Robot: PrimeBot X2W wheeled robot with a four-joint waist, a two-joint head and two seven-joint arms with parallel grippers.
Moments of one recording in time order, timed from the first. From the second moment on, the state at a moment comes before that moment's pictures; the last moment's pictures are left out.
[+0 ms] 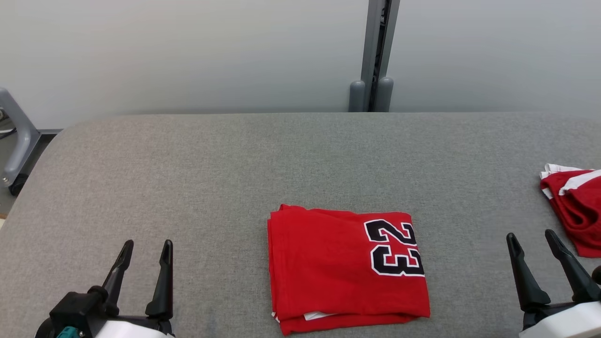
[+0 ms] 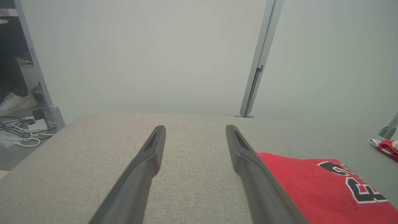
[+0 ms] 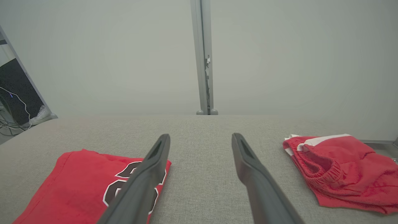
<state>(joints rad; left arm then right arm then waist) 0.11 0.36 -0.29 -0.08 -0.54 0.21 -0.19 0.14 -0.15 -0.07 -0.13 0.29 0.13 0.02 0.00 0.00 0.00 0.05</state>
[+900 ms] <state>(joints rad) -0.06 0.31 -0.28 -0.07 -0.51 0.16 -0.26 -0.06 -0.20 0.18 0.22 0.39 0.13 0.01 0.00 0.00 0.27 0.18</state>
